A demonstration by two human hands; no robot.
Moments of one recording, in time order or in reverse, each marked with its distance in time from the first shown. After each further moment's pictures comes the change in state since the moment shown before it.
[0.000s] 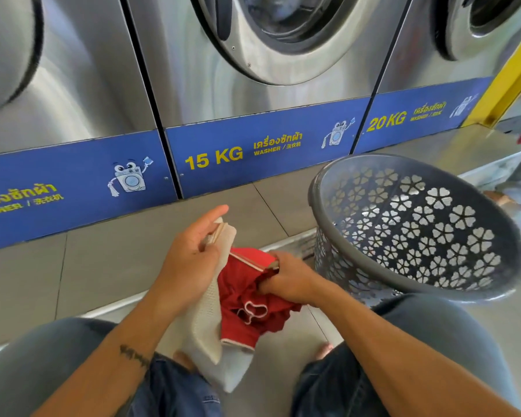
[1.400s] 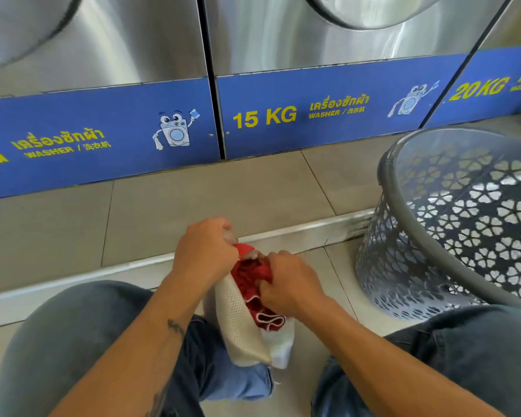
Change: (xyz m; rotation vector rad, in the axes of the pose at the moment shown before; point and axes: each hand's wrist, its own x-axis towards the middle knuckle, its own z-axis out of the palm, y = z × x) left_hand 0.010 -0.057 -0.030 0.690 0.053 -0.334; right_hand 0.033 -0.004 0.096 -0.548 0.029 -0.131
